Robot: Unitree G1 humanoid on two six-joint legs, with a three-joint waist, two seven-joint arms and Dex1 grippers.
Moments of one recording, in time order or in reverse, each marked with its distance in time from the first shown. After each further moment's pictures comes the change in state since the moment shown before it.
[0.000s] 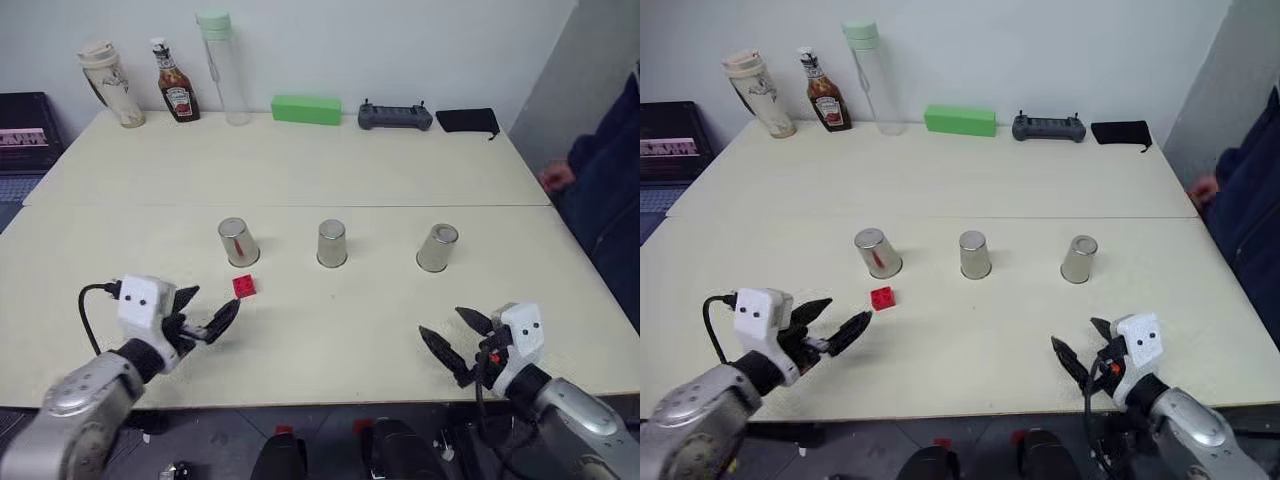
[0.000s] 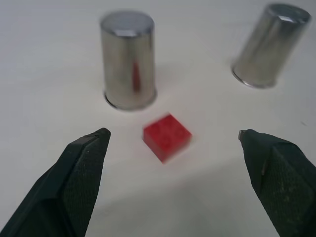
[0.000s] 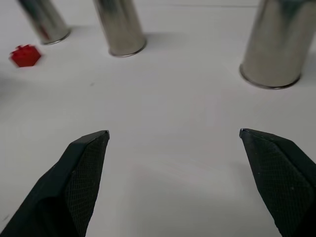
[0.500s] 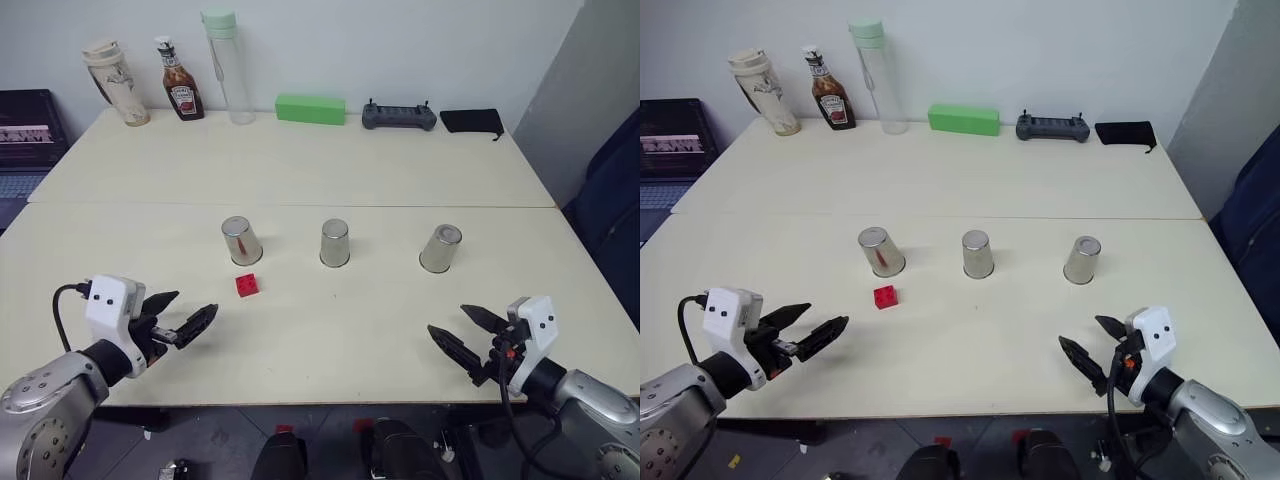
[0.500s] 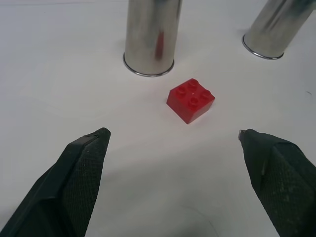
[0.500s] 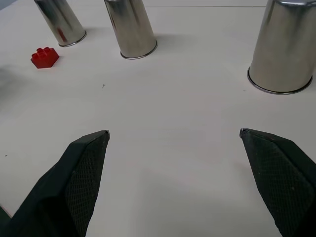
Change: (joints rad) left arm 0.015 0.017 0.020 0.047 0.005 -0.051 -0.042; right arm -0.009 -0.019 -0.041 0.021 0.065 -0.002 0.015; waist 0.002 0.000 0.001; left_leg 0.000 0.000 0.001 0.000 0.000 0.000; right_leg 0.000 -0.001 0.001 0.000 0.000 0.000
